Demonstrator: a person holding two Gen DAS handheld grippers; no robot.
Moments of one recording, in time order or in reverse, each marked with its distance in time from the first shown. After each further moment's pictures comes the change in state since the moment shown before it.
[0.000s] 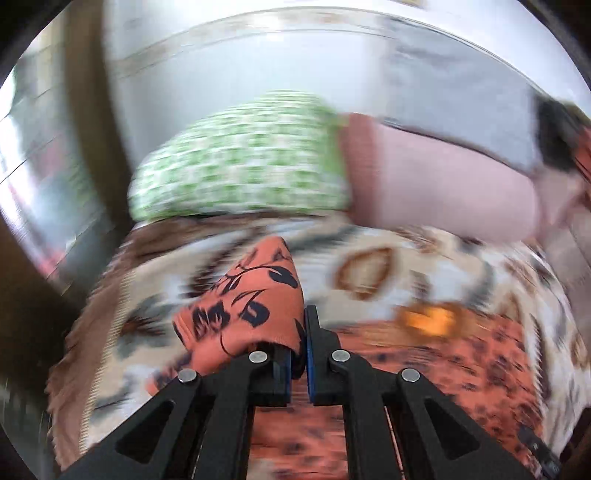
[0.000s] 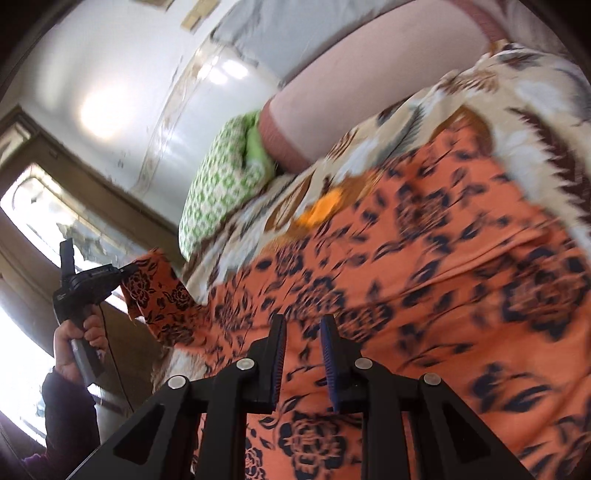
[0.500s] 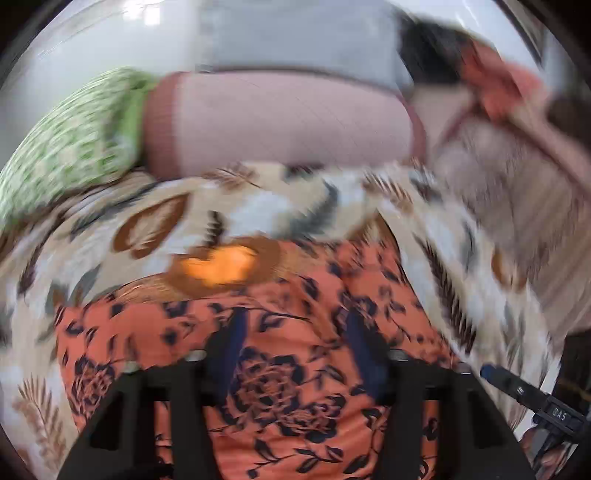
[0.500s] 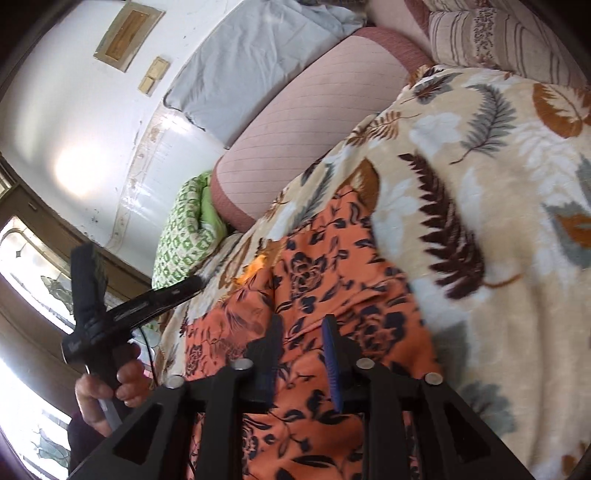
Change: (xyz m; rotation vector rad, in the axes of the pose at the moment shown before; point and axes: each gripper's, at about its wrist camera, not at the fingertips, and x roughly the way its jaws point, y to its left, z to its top) left arm 0.031 -0.168 -0.068 0.114 0.065 -0.371; right arm -0.088 -0.075 0.032 0.113 -0.124 -0.115
